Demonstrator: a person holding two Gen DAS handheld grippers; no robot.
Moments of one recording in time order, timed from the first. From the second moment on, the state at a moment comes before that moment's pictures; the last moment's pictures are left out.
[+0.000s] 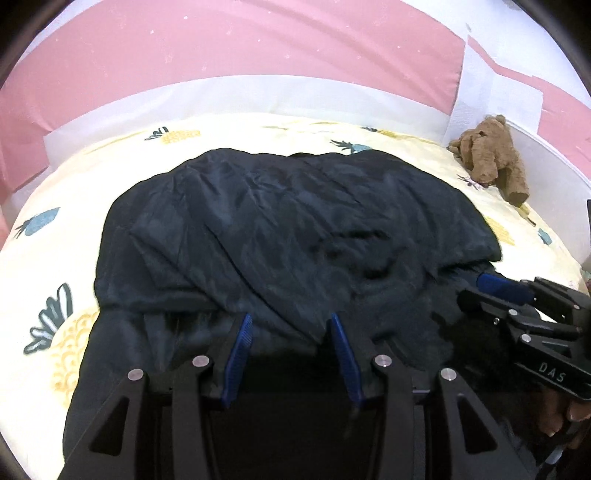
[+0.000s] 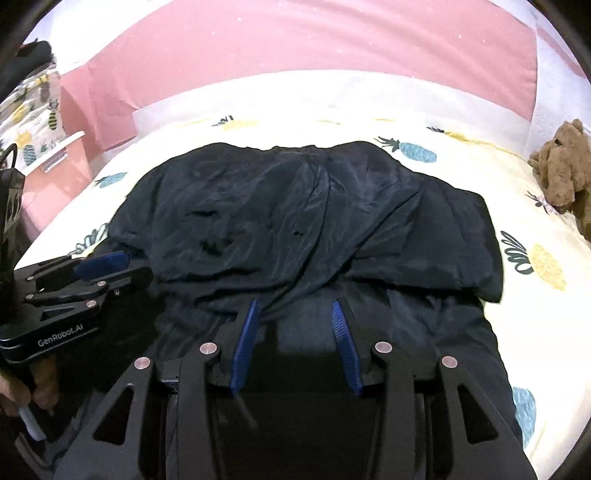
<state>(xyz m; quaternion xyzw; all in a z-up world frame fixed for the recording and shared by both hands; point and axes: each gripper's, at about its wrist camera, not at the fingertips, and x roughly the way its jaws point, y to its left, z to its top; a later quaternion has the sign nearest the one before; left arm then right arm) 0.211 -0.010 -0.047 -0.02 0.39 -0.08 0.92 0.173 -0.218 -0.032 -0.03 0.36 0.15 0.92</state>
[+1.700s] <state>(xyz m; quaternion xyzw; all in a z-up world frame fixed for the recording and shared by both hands) -0.001 0.113 -0.086 -0.13 0.41 -0.03 0.90 0.023 -0.400 -0.091 0.19 0.43 0.05 0.88</state>
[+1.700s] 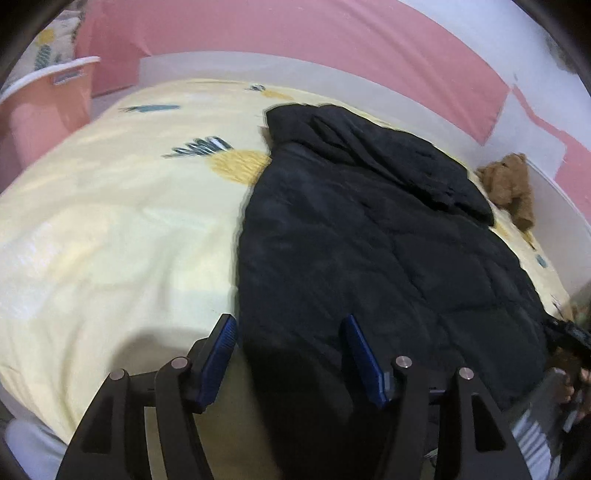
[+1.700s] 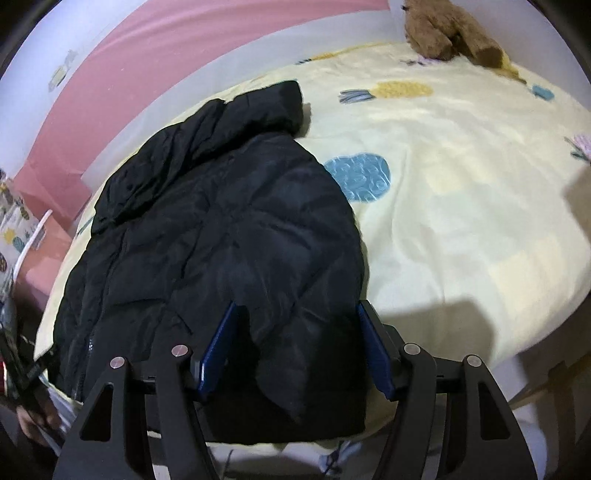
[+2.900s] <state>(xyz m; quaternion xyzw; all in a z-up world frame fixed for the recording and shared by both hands) -0.054 0.134 0.031 -0.14 0.29 -0.02 0.94 -0.043 -0.394 0.026 0.22 0.28 0.12 0.92</state>
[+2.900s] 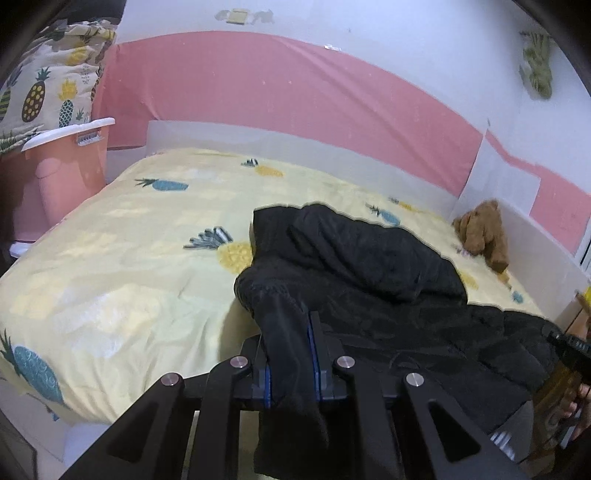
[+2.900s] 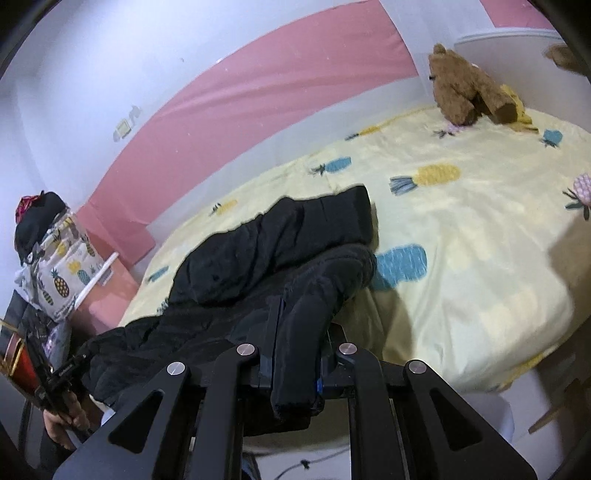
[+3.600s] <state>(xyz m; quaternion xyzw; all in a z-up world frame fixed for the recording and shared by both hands) 0.164 0.140 0.100 -0.18 0.25 -0.01 0.95 0.169 -0.388 0.092 0.21 0.27 0.10 0.93</state>
